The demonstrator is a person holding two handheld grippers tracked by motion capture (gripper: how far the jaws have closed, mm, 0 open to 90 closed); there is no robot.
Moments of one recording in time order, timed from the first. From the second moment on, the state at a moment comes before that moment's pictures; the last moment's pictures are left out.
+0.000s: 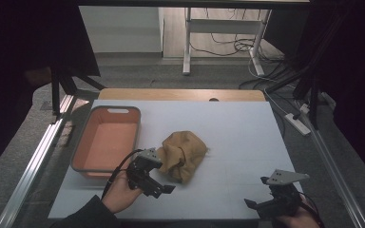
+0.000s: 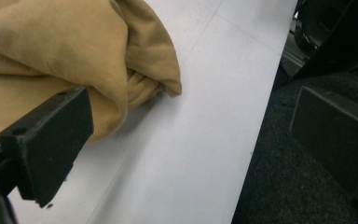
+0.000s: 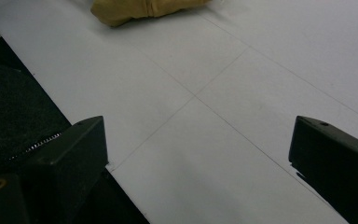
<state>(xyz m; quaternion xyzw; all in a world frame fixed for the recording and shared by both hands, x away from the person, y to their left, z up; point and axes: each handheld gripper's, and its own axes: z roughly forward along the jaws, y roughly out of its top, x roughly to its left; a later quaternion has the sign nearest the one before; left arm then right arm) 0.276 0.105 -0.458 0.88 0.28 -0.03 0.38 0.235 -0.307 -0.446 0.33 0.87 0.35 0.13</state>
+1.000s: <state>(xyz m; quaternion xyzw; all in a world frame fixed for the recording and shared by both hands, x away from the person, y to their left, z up) 0.264 0.108 -0.462 0.89 0.26 -0.03 0.37 0.234 -0.307 -0.446 0.32 0.87 0.35 0.12</state>
